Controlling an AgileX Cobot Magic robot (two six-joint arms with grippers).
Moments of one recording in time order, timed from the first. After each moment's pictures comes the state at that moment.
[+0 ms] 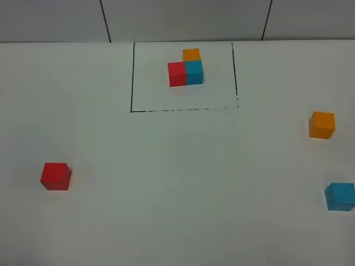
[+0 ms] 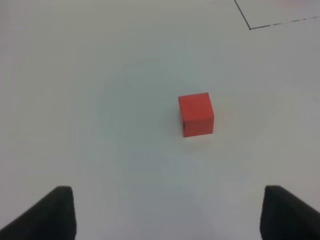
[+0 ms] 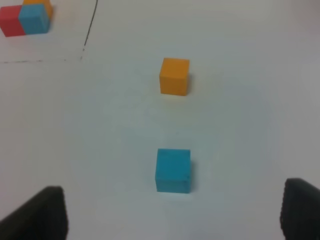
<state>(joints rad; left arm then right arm) -0.10 -0.01 -0.51 0.00 1.06 0.08 -0.01 0.01 -0.50 0.02 1.07 -0.03</state>
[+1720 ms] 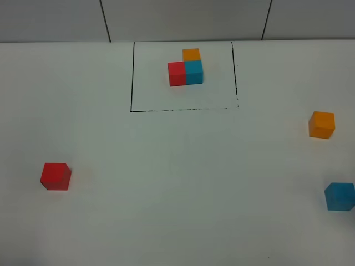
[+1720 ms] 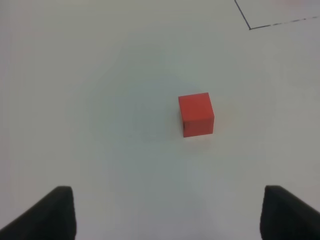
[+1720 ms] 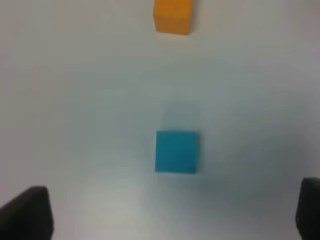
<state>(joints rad) -0.10 -0.01 -0.51 0.00 1.06 0.08 -0.01 0.92 -0.74 0.05 0.88 -0.02</state>
